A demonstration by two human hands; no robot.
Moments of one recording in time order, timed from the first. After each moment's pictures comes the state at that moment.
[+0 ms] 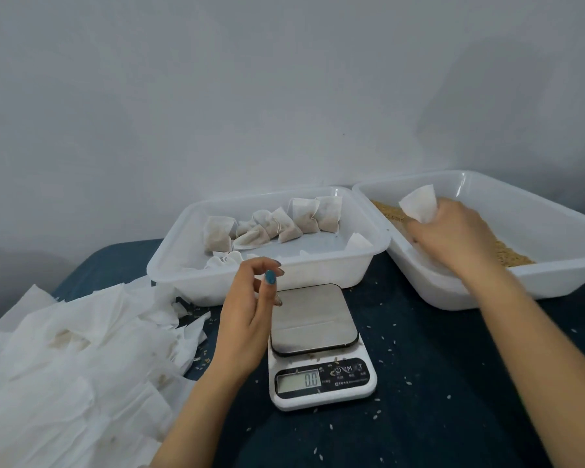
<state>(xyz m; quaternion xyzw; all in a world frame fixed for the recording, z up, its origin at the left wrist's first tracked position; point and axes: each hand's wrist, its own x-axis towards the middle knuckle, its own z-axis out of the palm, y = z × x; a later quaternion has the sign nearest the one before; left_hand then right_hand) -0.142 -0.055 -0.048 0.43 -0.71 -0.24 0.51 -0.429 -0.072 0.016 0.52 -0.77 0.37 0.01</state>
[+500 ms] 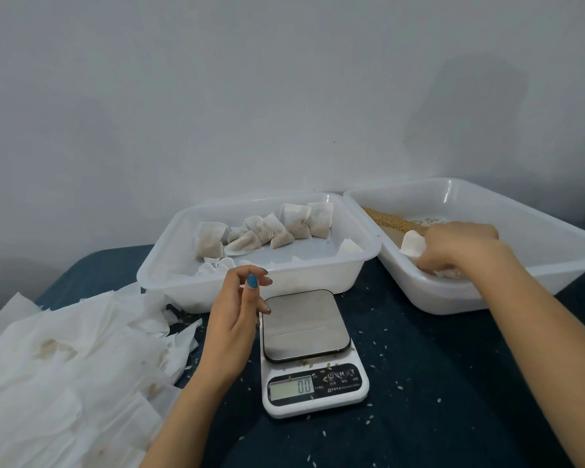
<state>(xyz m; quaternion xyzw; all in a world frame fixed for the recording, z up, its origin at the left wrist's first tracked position) -0.133 -0.067 -0.056 0.39 -0.69 -0.31 0.53 -0.450 -0.077 0.035 0.53 -0.84 -0.10 0.03</state>
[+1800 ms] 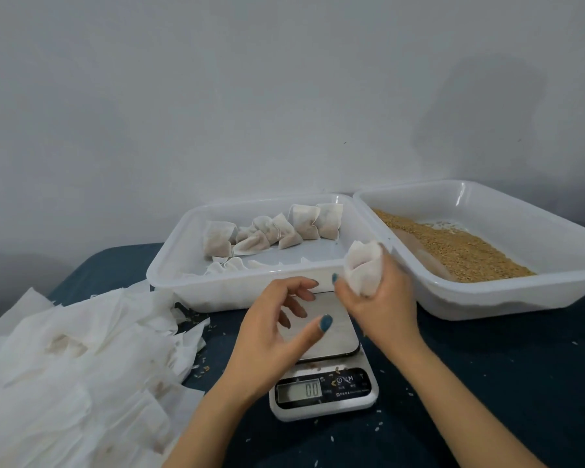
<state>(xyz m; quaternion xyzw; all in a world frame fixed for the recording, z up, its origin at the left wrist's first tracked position) -0.148 -0.043 -0.048 0.35 -0.77 -0.29 0.44 -0.332 -0.042 -0.043 0.58 -0.58 0.56 -0.08</state>
